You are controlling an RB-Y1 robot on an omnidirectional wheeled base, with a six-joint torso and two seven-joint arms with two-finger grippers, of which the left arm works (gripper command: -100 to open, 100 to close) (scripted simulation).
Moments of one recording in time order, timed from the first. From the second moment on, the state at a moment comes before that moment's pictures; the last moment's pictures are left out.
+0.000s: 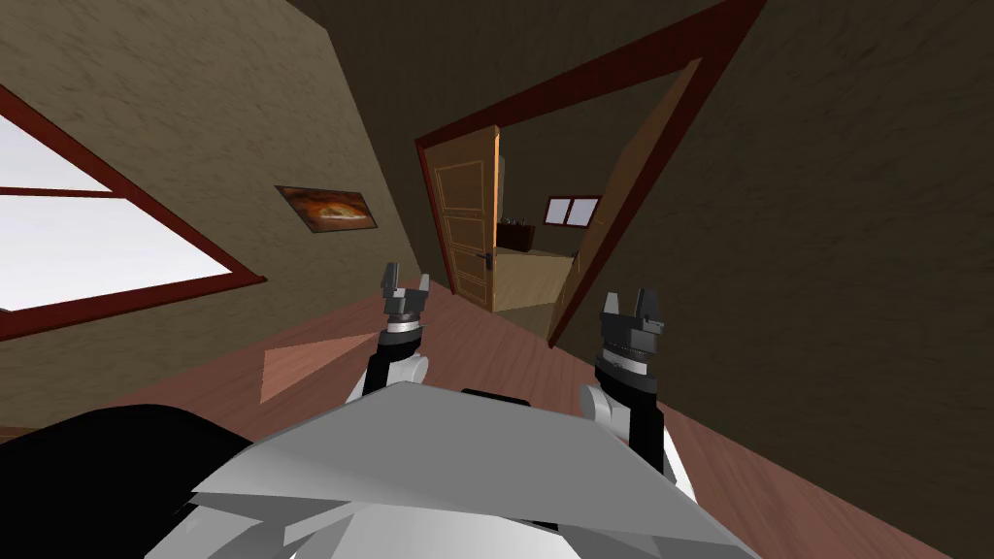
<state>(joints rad) 0.48 0.01 0.00 -2.27 0.04 -0.57 0.05</state>
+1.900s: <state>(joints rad) 0.20 0.06 -0.01 -1.80 0.01 -0.54 0.08</state>
